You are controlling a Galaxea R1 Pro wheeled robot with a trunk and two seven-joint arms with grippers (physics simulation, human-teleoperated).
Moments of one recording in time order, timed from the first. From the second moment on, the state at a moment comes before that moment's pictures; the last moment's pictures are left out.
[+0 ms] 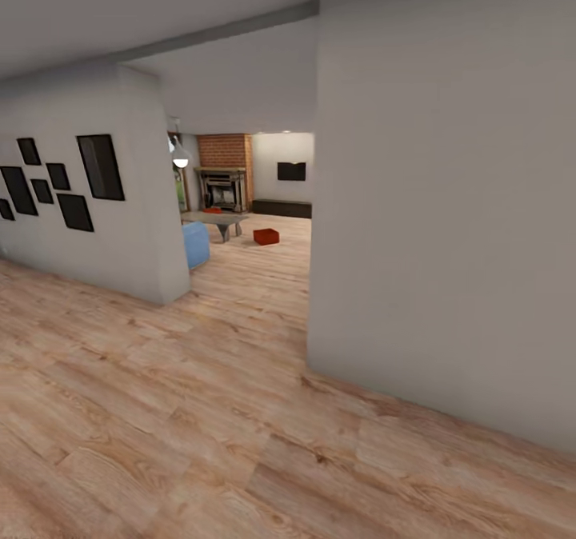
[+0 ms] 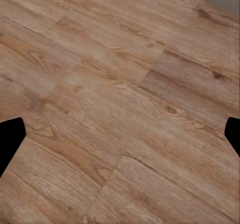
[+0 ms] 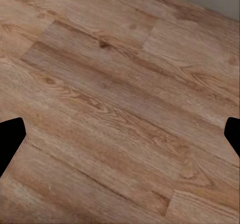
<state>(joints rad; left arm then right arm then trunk) -0.21 -0.10 -0.01 0.07 0.07 -0.83 0.16 0.10 -0.03 0.06 -0.75 0.05 -0.20 -0.04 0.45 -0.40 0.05</state>
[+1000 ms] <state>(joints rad) -0.21 -0.10 -0.01 0.07 0.07 -0.82 0.16 0.10 -0.03 0.06 -0.75 0.05 -0.20 -0.04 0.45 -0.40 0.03</state>
